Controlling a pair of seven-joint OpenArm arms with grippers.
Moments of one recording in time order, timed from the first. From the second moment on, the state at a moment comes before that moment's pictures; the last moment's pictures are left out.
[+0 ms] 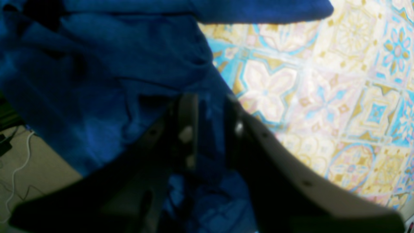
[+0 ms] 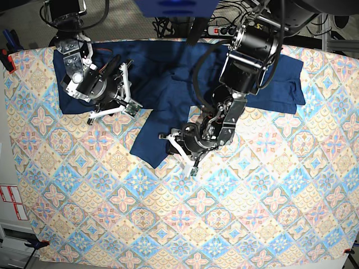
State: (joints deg) left arm -20.7 4.2 16.5 46.5 -22.4 -12.4 27.9; right arm -12.6 17.2 -9.0 109.4 1.1 41.3 -57.4
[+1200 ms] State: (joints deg) left arm -6.1 -7.0 20.7 74.2 -23.4 -6.7 29.7; right arm -13.3 16.7 11.4 109.7 21.5 41.1 -57.8
